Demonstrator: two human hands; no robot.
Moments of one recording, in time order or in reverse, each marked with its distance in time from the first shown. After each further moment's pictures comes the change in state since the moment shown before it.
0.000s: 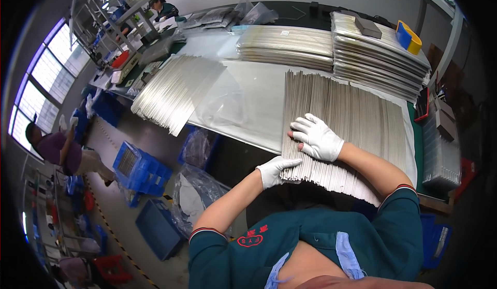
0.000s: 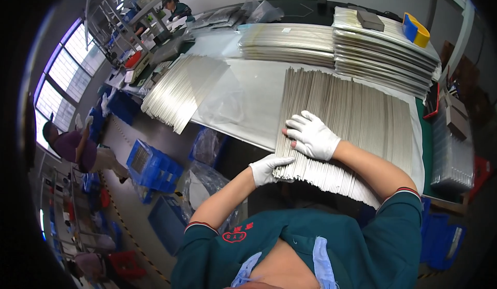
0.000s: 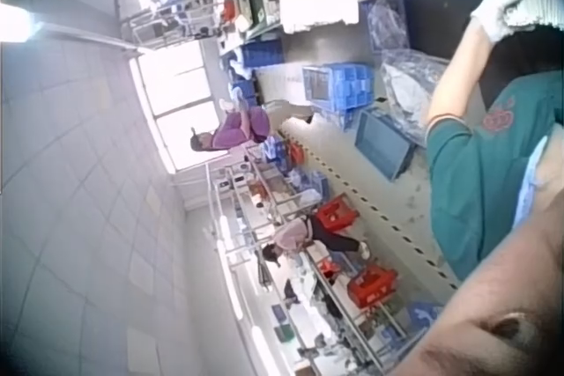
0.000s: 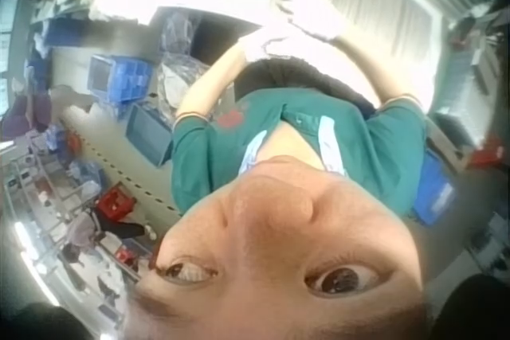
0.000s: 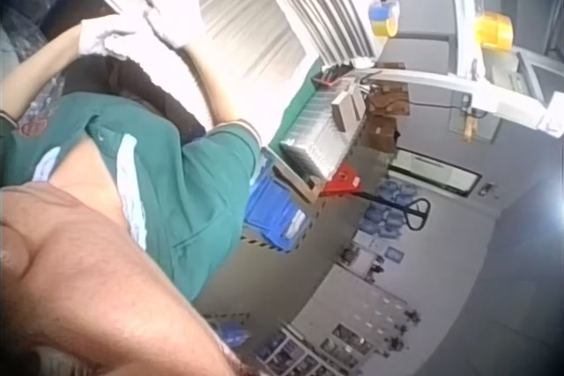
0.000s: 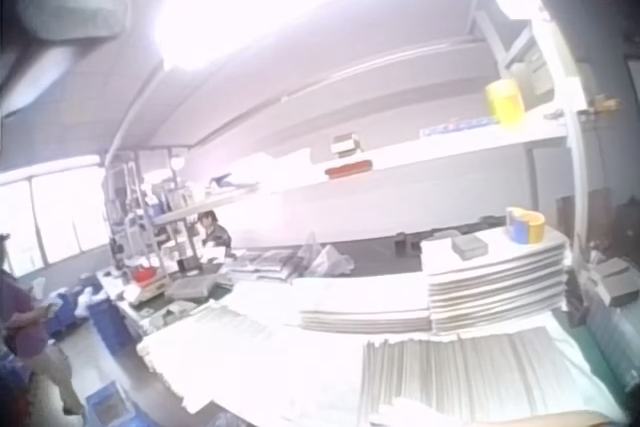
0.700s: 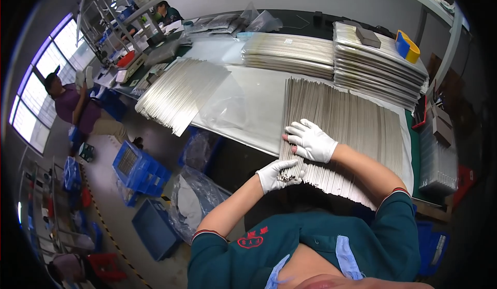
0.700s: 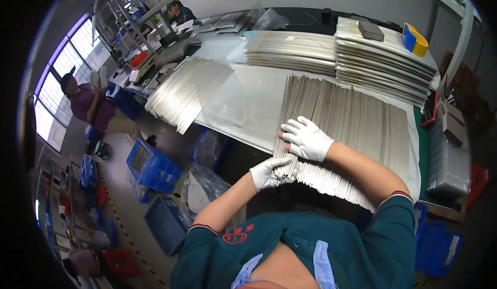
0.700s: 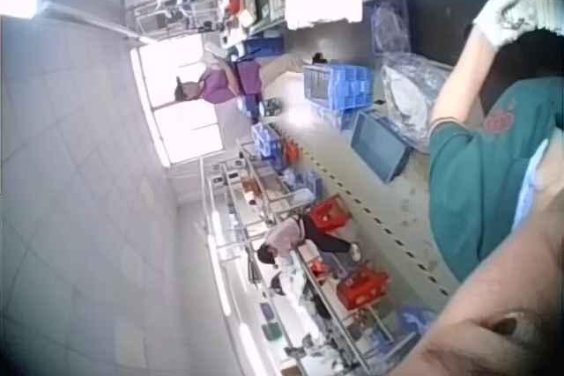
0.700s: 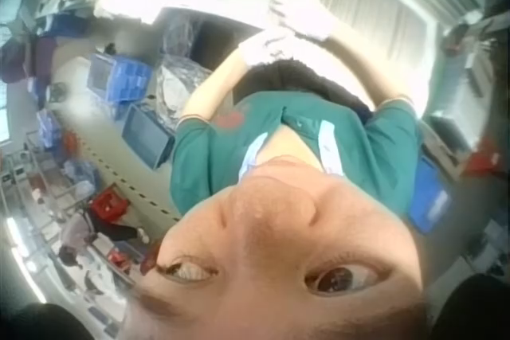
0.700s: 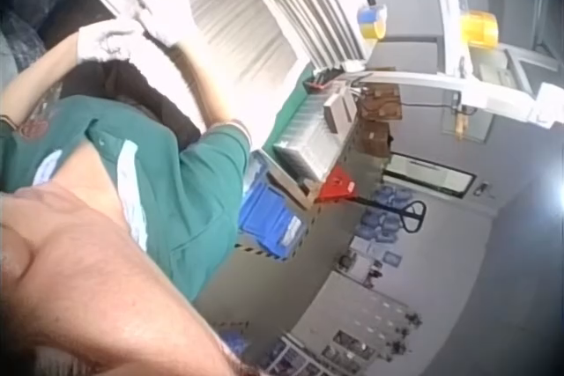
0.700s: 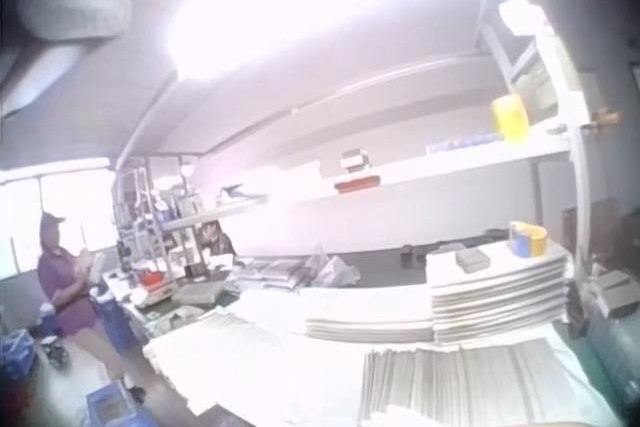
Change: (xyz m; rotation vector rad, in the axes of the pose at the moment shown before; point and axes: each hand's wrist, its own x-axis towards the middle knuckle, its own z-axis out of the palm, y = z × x) left_hand -0.002 -0.007 -0.005 -0.329 -0.136 0.026; right_hand 0.012 -0.001 0.004 0.054 -0.107 -0.005
